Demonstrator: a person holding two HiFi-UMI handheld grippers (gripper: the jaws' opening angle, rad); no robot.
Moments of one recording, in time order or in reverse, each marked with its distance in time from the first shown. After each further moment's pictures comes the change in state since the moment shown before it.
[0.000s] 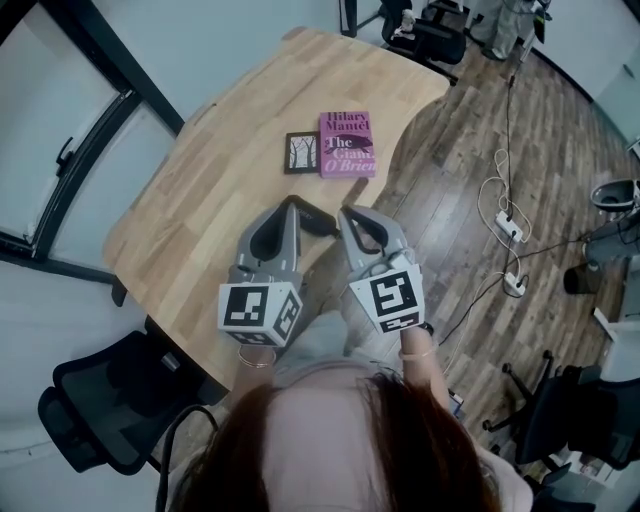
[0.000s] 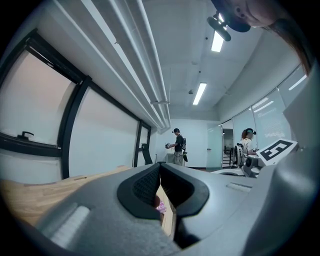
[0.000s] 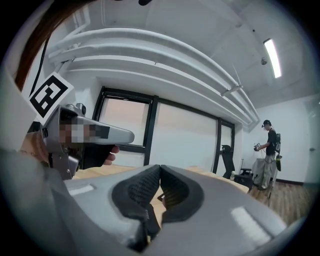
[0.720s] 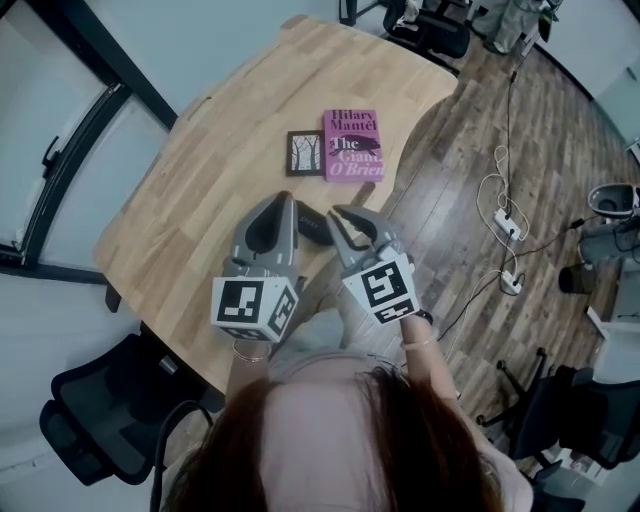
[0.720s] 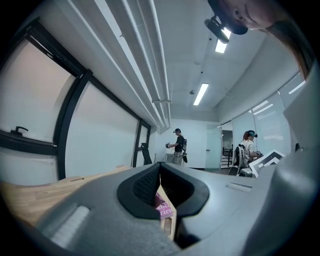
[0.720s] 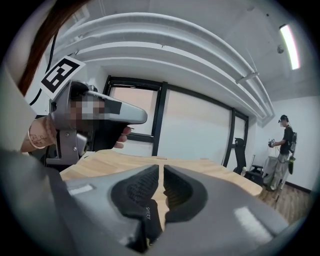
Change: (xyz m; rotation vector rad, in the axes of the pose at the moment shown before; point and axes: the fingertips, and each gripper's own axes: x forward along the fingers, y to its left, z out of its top) left arm 0.047 0.051 -0.003 -0.022 0.002 -0.026; right arm 0.078 0.010 -0.036 -0.038 0.110 0.126
